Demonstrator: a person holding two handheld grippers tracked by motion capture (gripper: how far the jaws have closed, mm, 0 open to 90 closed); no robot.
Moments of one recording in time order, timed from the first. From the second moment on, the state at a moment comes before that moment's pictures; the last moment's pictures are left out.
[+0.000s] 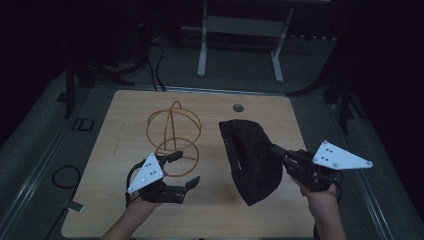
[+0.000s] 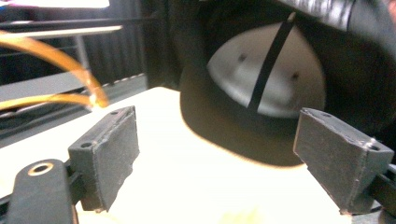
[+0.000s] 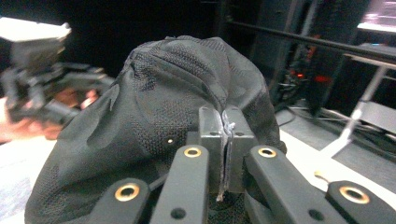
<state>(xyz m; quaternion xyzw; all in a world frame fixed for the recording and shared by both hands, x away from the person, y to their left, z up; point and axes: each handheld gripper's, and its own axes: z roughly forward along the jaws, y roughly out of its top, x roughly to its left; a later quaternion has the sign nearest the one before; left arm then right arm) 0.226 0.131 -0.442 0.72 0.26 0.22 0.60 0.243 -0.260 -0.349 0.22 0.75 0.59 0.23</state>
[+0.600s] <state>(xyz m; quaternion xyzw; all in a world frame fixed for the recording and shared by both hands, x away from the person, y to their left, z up) 0.211 0.190 -0.502 0.73 0.35 0.26 0.53 0.282 -0.234 -0.315 0.24 0.72 0.59 0.27</state>
